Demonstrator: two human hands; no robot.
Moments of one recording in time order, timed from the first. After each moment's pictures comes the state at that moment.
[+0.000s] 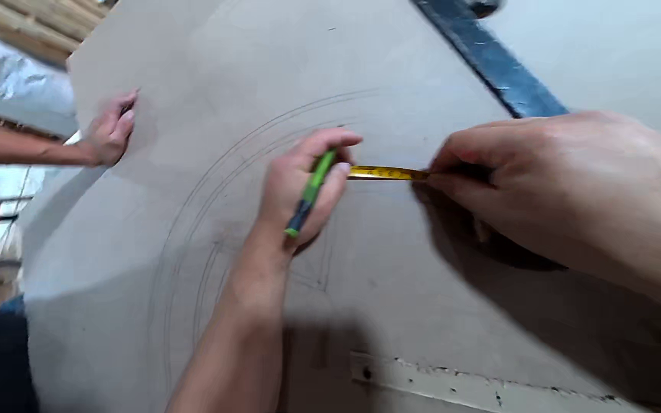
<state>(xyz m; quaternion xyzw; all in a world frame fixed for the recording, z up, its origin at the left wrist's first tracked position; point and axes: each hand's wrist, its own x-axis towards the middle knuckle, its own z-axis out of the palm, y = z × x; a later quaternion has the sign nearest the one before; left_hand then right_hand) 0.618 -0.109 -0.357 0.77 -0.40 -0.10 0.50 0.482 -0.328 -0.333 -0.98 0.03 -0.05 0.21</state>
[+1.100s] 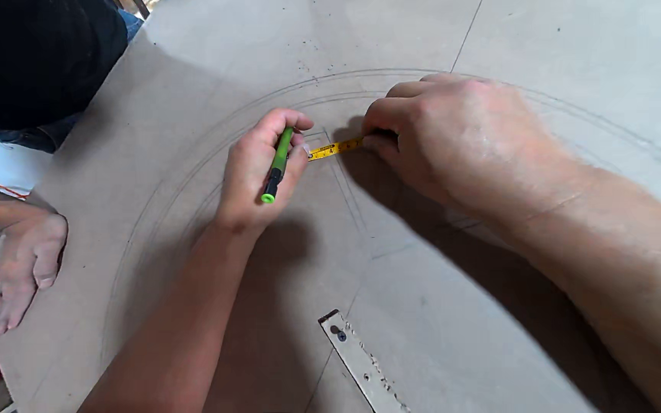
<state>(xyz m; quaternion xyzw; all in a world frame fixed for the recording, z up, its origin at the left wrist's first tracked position) 0.512 0.021 -0.351 0.89 0.10 0.16 0.41 0.637 -0.180 -0.334 -0.86 -0.50 -0.06 0.14</state>
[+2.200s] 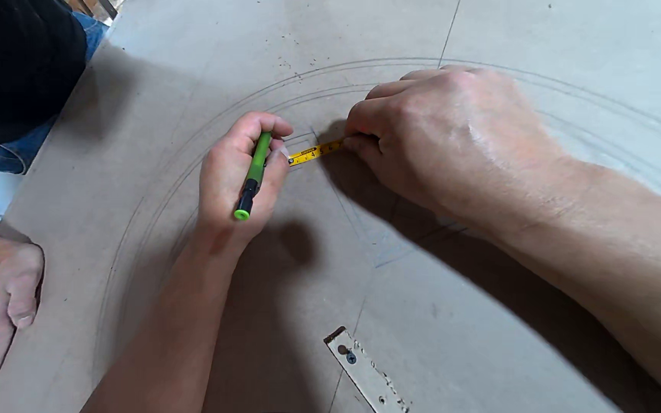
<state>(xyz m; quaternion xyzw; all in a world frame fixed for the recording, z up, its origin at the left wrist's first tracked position) 0.512 0.031 -0.347 0.90 0.10 0.16 0.40 0.628 -0.169 -0.333 -0.86 -0.49 -0.08 0.13</state>
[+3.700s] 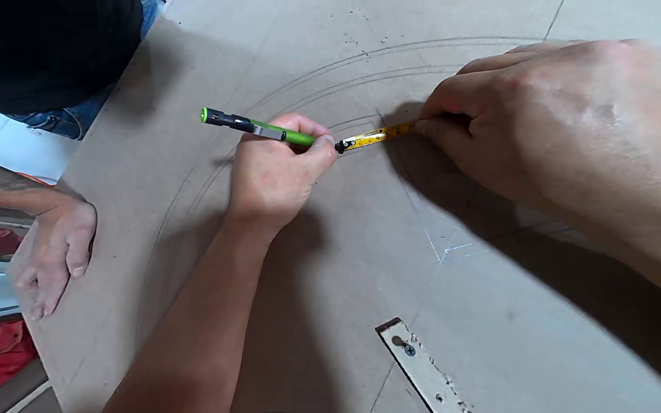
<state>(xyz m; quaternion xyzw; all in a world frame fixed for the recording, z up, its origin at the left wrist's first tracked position) 0.493 0.037 -0.341 0.83 0.20 0.17 0.50 0.629 -0.169 -0.339 -0.86 -0.49 -0.09 0.15</state>
